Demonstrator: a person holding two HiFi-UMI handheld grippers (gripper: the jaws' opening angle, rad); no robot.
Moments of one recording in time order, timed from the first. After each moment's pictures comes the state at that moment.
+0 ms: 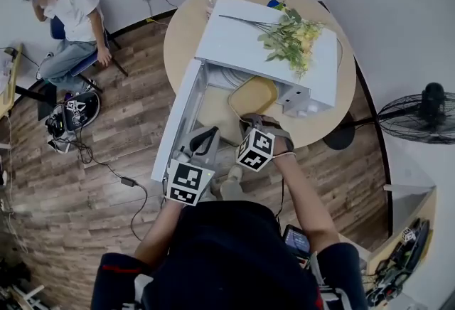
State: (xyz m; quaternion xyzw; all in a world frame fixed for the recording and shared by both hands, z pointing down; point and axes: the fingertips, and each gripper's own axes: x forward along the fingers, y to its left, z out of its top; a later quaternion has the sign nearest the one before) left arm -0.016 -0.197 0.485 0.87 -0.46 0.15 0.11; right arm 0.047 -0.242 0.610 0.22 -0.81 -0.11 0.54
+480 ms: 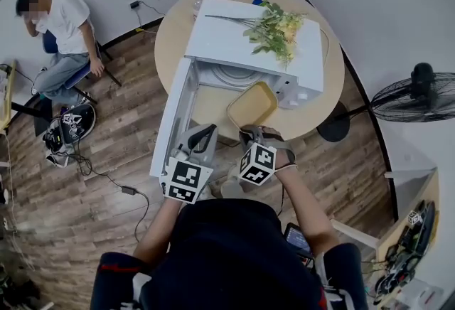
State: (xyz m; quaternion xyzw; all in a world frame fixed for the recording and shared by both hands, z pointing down) left arm -0.003 -0.180 0.472 0.89 -0.43 0.15 0.08; right arm 0.067 -0.183 0.593 0.25 -0.80 -0.11 0.54
